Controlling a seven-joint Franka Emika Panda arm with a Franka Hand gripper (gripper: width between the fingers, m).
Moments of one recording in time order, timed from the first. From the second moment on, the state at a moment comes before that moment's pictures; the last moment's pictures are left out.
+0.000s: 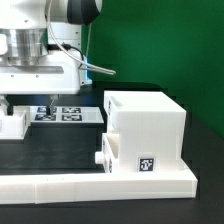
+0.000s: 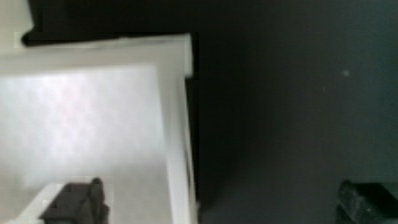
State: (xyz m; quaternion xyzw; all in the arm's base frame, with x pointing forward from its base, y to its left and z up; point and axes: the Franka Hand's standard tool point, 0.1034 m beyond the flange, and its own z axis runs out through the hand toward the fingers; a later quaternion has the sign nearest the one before) arm 0.400 -0.081 0.025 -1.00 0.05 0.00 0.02
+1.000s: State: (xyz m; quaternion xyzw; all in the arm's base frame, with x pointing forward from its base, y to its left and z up) arm 0.386 -0.081 0.005 -1.00 0.01 0.00 0.01
